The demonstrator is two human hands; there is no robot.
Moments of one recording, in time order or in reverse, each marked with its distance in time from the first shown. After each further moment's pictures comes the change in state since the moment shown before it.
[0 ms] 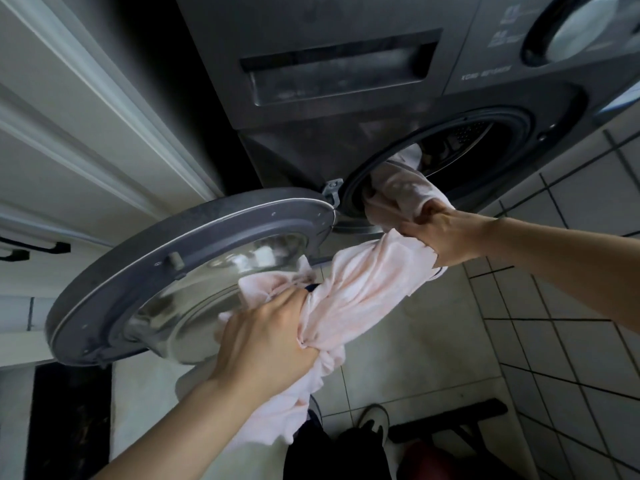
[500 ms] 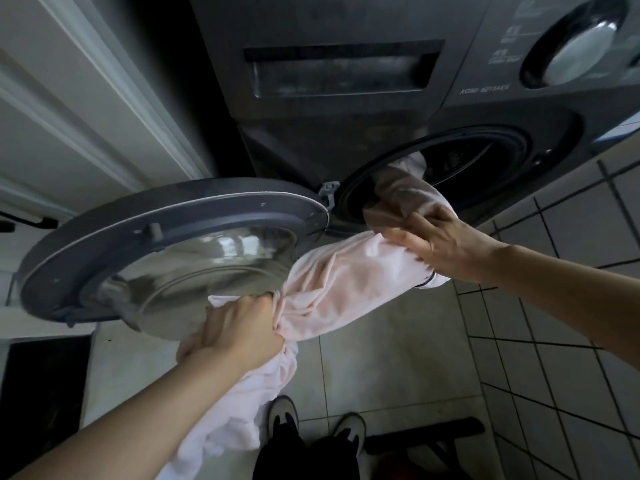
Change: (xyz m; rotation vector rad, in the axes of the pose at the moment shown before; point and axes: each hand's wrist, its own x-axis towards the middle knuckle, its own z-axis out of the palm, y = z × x) left_hand 0.018 -0.014 0.032 0.114 -0.307 -0.293; right_hand -0.022 -0.014 -0.017 -0.254 0.281 -0.081
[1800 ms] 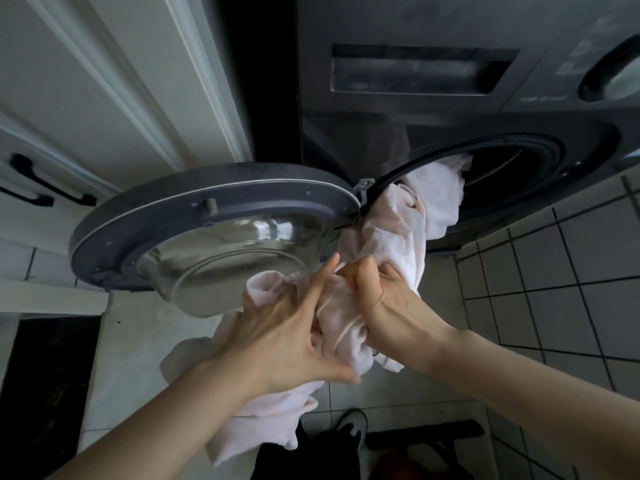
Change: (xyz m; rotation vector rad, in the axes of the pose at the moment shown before) left_hand -0.056 -0.005 -0.044 -0.343 -0.029 0.234; right_hand 0.052 -0.158 -0.110 0.642 0.263 0.188
